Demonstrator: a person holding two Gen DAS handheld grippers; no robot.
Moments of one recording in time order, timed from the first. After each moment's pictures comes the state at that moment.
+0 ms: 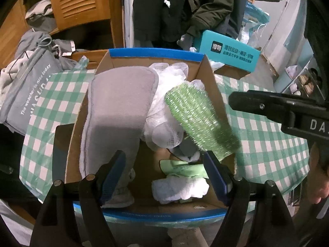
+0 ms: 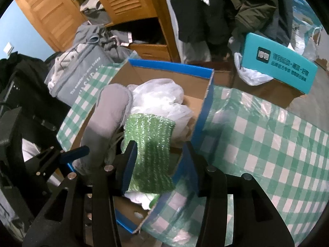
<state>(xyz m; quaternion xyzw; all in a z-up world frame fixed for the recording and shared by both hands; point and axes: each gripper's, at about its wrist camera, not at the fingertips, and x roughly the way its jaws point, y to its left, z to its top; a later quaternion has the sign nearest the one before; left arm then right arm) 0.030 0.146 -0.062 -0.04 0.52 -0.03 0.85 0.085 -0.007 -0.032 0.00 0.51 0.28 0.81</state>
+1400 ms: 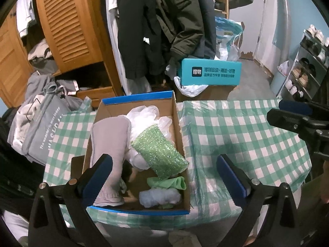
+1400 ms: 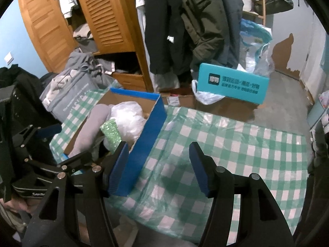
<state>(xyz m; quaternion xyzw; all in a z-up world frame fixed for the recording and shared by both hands) 0.004 0.073 0.020 0.04 0.44 -0.03 0.90 0.020 -0.118 0.048 -0.01 0.43 0.22 0.88</state>
